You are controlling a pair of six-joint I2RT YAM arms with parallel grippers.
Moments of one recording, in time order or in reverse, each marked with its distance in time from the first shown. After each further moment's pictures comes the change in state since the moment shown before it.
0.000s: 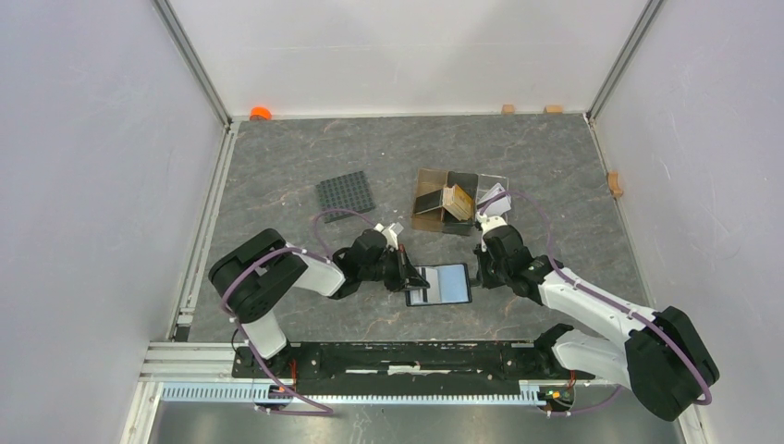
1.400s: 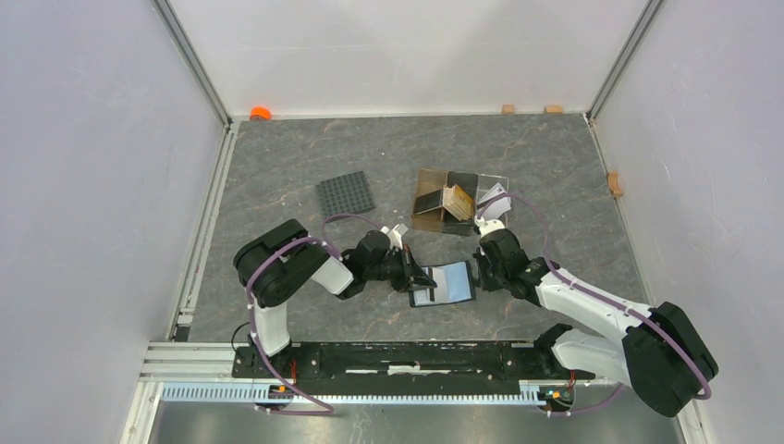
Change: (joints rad) left arm 0.003 0.168 0.023 0.215 0.054 -0.102; right arm 0.031 0.019 -0.016 0.001 0.051 0.002
